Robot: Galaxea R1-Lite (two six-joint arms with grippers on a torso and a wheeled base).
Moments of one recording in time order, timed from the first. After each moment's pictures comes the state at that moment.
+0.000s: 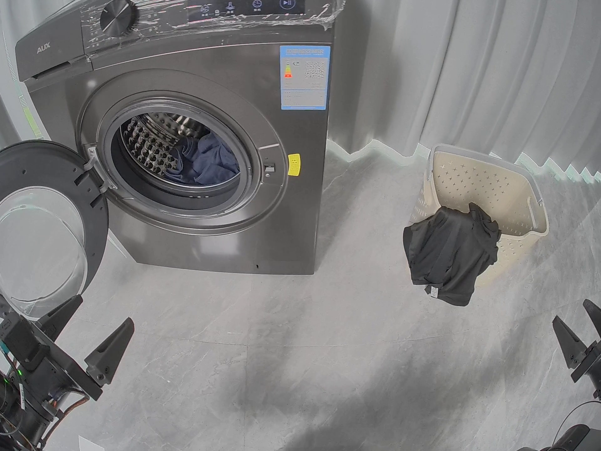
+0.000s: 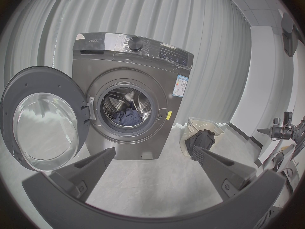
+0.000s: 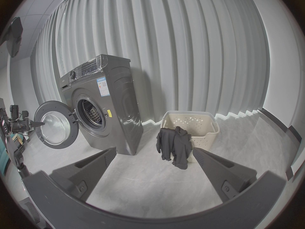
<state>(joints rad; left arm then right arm) -0.60 0.95 -0.02 -0.94 0.31 -0.10 0.20 0.61 -0.02 -0.60 -0.07 0.07</state>
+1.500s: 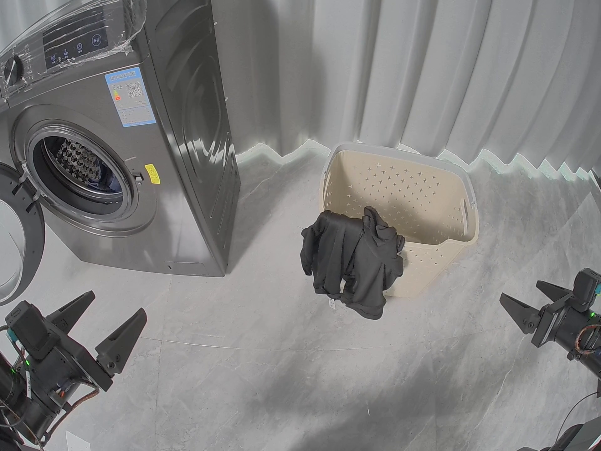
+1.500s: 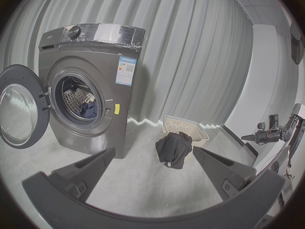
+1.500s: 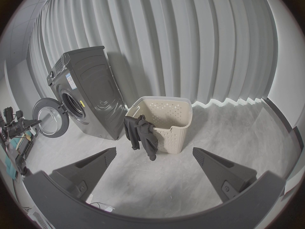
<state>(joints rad) -0.60 1.03 -0.06 -0.95 0.30 -0.17 0.27 1.13 -0.15 -0.78 -0.05 0.11</state>
